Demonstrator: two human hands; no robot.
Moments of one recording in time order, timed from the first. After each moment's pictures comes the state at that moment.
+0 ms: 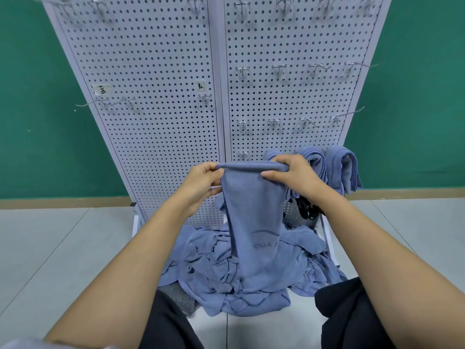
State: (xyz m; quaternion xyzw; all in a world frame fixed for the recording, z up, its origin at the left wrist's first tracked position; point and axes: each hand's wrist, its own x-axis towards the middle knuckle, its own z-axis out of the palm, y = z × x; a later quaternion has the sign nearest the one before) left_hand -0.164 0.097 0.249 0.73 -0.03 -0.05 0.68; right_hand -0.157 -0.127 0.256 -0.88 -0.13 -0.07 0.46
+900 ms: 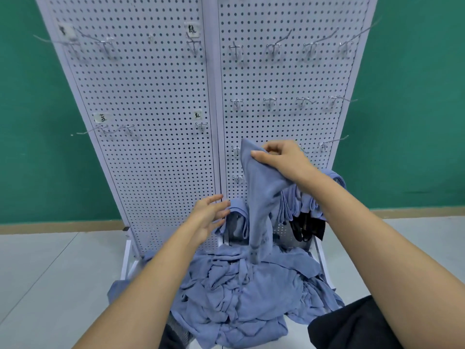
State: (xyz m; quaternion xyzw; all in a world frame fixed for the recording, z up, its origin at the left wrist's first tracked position) left_hand -0.147 0.082 0.230 0.65 0.10 -0.10 0.74; right_hand -0.156 -0.110 0.336 -0.83 -0.14 -0.10 0.53
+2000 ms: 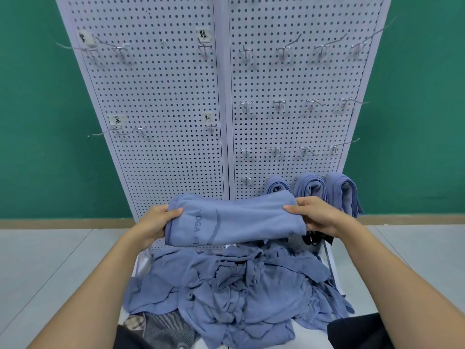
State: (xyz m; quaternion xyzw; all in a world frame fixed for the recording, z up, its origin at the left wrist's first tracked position) left_hand -0.158 0.201 0.226 0.75 0.08 -0.08 0.65; right_hand -0.155 -0.170 0.243 -0.77 0.02 0.16 0.62
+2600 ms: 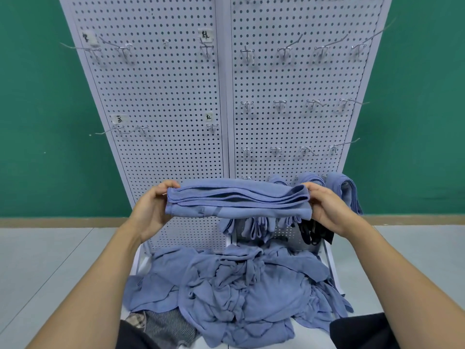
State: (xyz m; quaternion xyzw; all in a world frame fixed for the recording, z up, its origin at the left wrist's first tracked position) left_hand -0.170 0.198 0.254 0.60 -0.05 -0.03 0.80; right_hand -0.156 -0.181 0.245 -0.65 -0.05 0.06 0.75
